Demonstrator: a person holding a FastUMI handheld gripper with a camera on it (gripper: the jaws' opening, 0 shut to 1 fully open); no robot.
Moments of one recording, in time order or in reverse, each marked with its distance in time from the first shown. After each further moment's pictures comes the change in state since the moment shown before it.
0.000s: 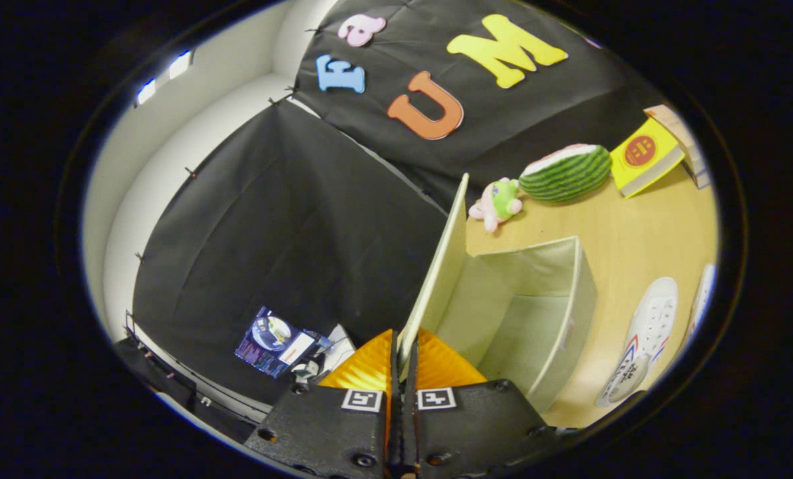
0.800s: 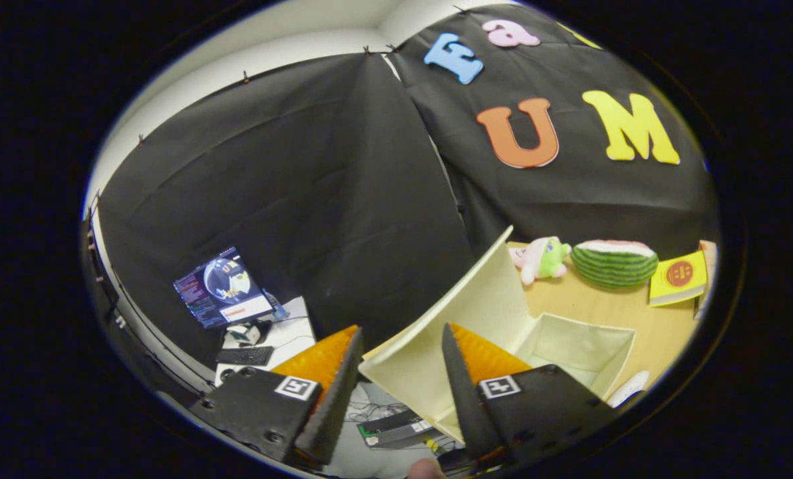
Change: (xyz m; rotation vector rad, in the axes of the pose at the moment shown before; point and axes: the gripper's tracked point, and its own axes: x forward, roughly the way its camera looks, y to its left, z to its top) arm 0.106 0.099 0.002 -0.482 -0.023 -0.113
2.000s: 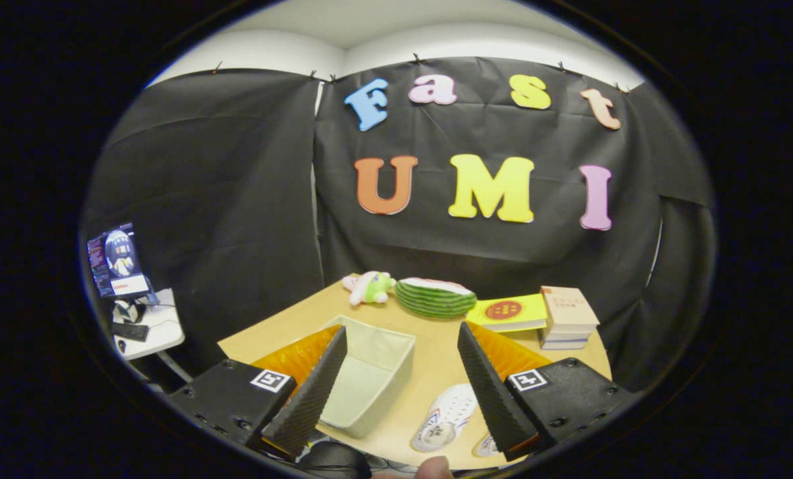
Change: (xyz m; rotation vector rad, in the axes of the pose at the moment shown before) arm -0.223 -0.176 -0.021 -0.116 -0.124 -0.622
